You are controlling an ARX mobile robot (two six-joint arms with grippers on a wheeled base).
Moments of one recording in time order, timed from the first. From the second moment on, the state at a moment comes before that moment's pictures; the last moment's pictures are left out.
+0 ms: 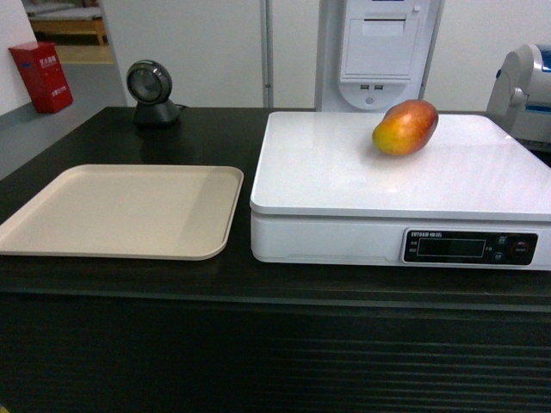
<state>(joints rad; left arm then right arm) 0.00 0.80 0.02 0.75 0.00 -0.01 0.00 0.01 0.01 0.00 0.00 0.00</state>
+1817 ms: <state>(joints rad) 0.00 0.01 0.01 0.00 0.00 -0.01 0.00 0.01 0.01 0.00 0.00 0.00</state>
